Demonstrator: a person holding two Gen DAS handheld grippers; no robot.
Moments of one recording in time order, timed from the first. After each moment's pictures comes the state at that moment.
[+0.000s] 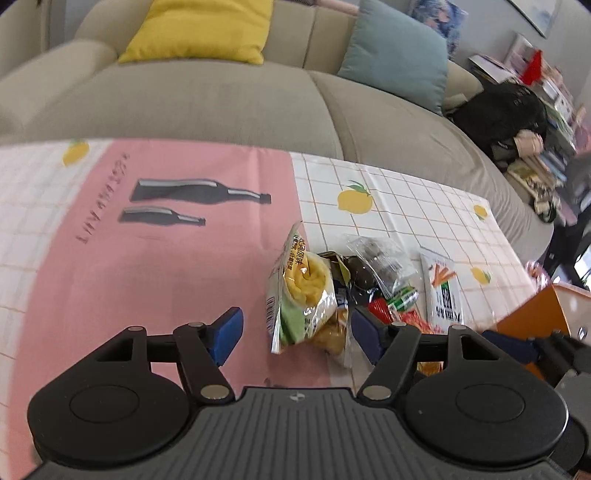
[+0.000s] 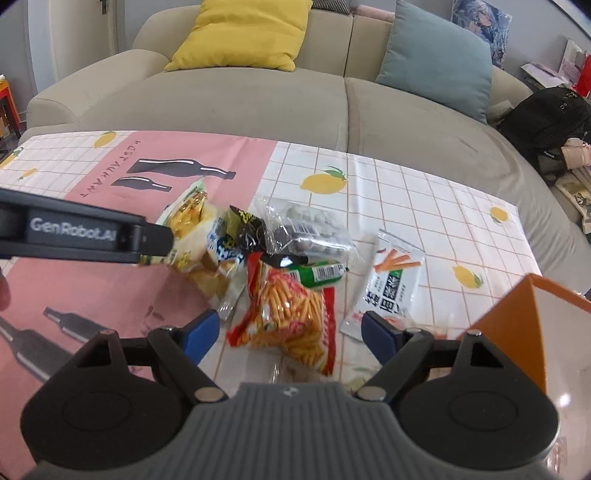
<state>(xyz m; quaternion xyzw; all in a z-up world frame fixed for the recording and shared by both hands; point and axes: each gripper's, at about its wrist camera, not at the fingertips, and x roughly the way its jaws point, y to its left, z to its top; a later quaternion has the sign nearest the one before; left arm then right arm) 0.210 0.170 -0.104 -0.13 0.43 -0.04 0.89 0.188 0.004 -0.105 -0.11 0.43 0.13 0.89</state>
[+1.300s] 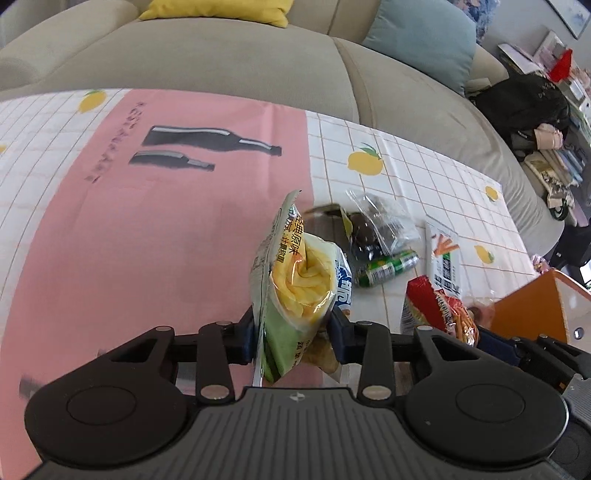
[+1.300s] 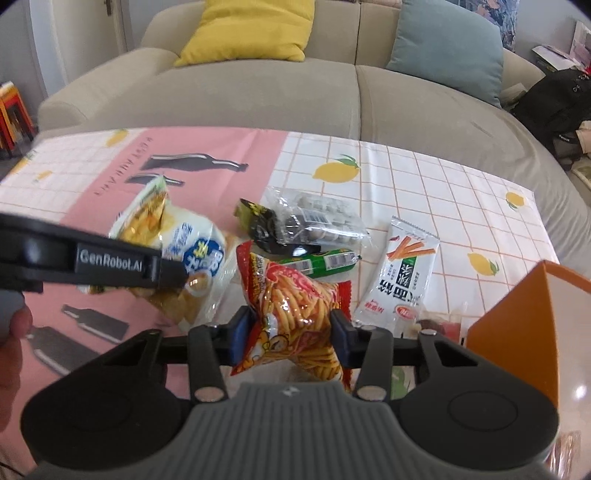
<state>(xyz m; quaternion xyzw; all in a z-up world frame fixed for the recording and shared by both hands) 0.187 0.161 -0.098 -0.15 0.49 -0.01 0.86 0.173 -0.007 -0.096 -0.07 0.44 0.16 0.88</state>
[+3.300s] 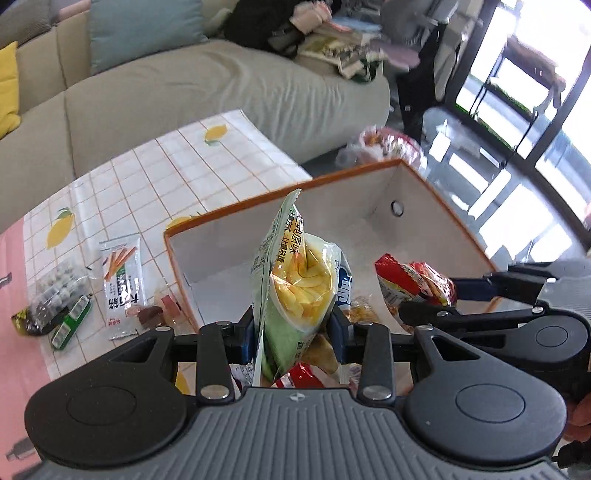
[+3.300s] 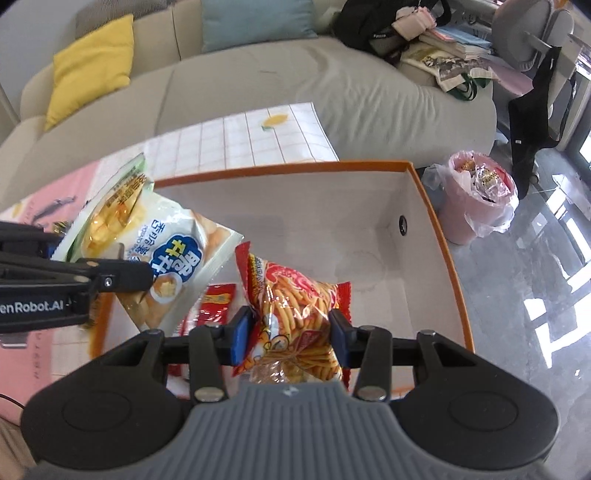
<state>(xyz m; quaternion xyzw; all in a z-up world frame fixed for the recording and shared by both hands) 0.170 -0.159 -0.034 0.08 0.49 -0.26 0.82 0.123 -0.322 -0.043 0.03 0.51 0.00 0.86</state>
